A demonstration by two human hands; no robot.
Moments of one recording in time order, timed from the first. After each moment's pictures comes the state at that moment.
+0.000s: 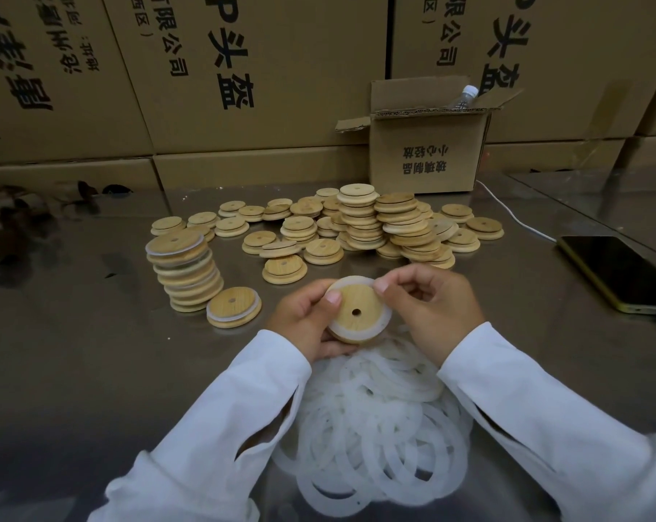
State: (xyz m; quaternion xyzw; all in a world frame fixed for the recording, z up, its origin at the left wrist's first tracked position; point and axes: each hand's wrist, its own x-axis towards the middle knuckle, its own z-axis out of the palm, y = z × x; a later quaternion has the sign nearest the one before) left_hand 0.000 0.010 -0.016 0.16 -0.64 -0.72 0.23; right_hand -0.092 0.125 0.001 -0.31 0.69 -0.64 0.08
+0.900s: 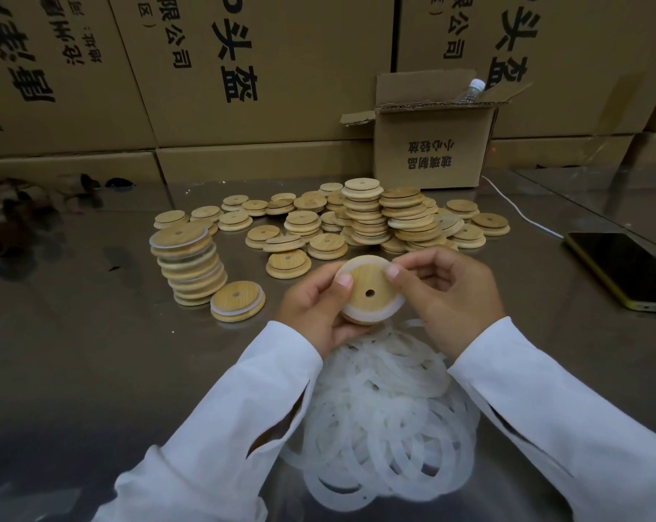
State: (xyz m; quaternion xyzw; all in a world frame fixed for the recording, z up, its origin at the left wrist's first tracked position) left_hand -0.003 0.018 -0.012 0.11 -0.58 -0.76 0.26; right_hand -0.090 0.128 0.005 -0.33 0.66 -0.68 0.02
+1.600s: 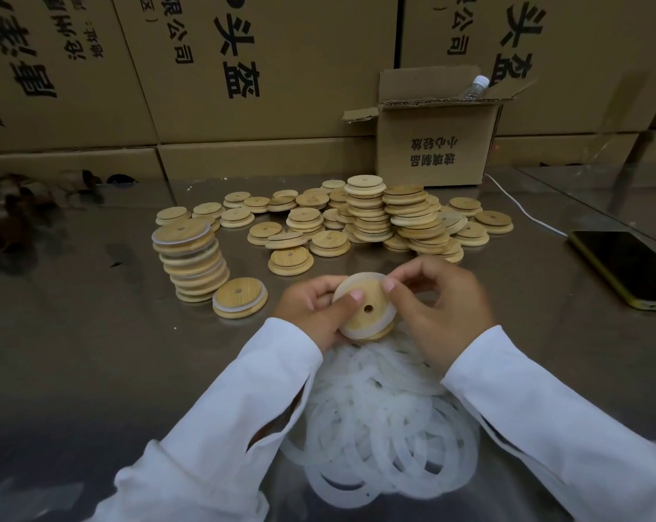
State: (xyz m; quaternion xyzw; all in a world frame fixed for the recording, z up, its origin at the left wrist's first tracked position) left_hand -0.002 0.011 -0.016 0.17 -0.64 -0.71 0.25; right_hand -0.092 0.125 -0.010 -0.37 0.74 -0.56 -0.03
